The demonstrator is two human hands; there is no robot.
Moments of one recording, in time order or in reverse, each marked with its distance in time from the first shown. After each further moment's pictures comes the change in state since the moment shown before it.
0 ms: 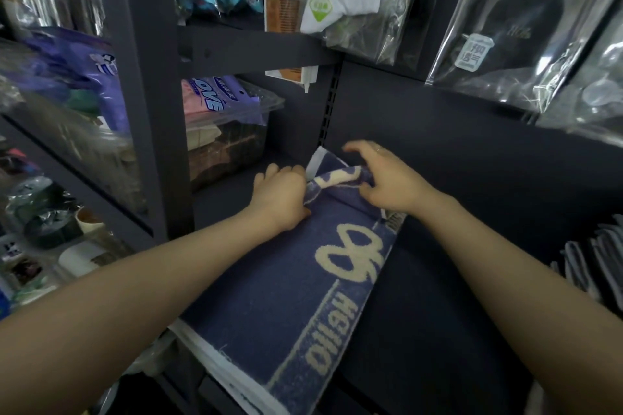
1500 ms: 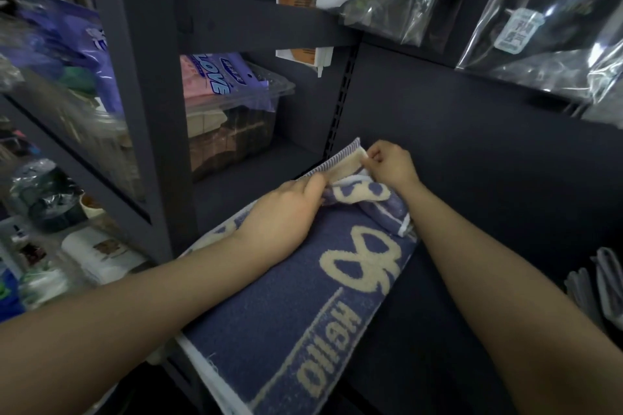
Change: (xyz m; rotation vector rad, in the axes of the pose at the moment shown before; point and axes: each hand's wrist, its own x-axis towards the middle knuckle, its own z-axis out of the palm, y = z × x) left_hand -0.036 -0.008 0.014 -0.129 0.208 0.276; right_hand 0.048 0.037 0.049 0.233 0.201 0.436
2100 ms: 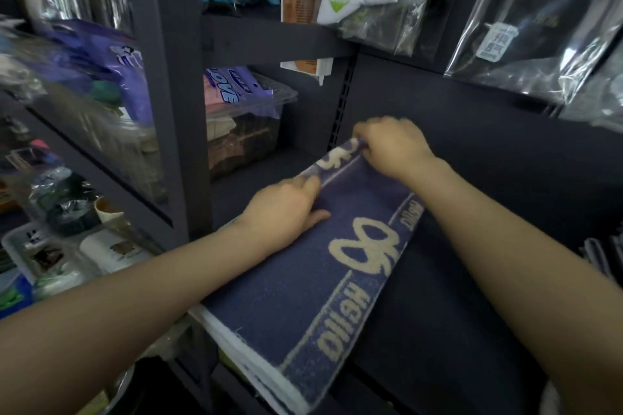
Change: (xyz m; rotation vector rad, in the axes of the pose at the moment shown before) left_hand -0.003 -0.003 -0.020 0.094 -0.116 -0.016; right_hand -0.032 -0.069 -0.050 -0.799 -0.012 -0.421
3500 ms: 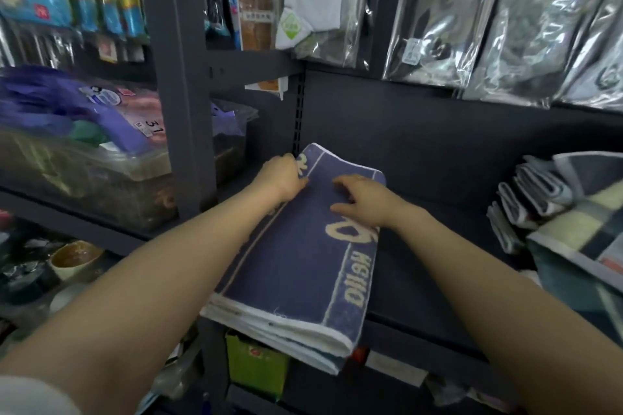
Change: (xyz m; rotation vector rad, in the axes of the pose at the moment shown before) left_hand 0.058 -0.011 -0.005 -0.179 -0.130 -0.121; right_hand -0.088 -0.043 0.020 0.467 -0.210 0.285
